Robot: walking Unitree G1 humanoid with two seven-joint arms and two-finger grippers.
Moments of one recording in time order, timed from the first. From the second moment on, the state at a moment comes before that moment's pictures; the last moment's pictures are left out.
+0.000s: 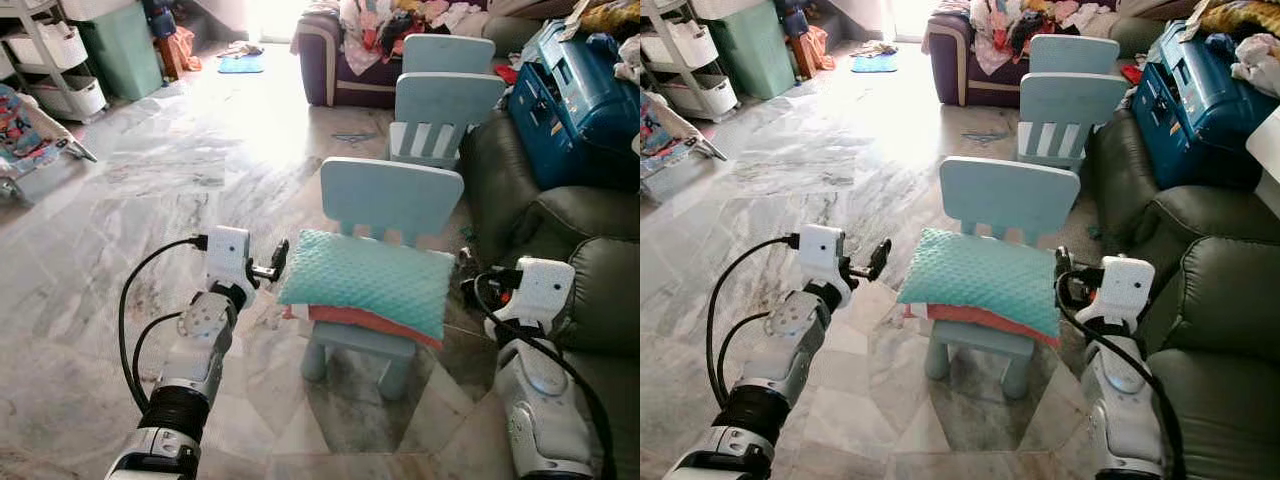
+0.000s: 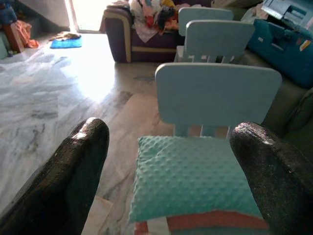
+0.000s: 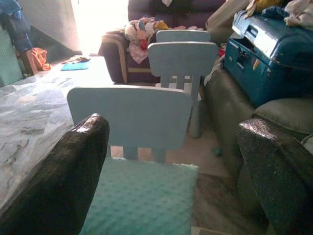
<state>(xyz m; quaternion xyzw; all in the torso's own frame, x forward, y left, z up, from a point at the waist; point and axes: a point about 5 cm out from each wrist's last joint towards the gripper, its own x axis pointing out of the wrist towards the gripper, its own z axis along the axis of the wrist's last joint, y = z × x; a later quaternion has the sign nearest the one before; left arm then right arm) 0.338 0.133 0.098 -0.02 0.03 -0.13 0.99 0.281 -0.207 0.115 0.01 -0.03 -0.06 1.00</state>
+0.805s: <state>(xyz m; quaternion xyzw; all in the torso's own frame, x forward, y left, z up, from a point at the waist) 0.336 0.144 0.094 -0.03 0.03 -0.11 0.99 0.289 -0.200 0.123 0.02 -0.04 -0.04 1.00</state>
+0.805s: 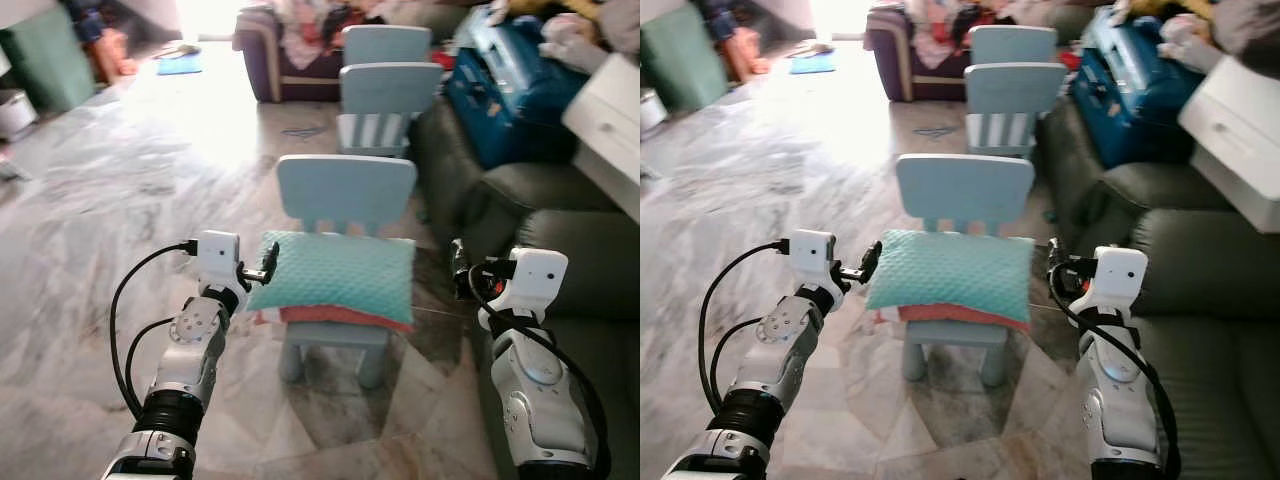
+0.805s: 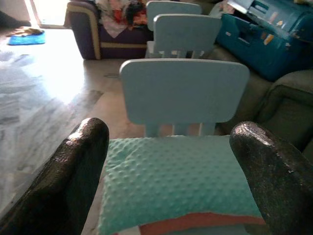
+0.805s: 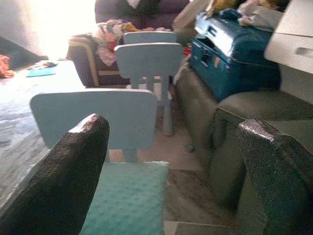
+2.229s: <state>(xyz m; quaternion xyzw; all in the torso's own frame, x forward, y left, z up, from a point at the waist) 0.332 0.149 0.089 -0.02 0.04 -0.10 0.99 0.293 -0.188 0.120 0.02 -0.03 -0.02 1.00</state>
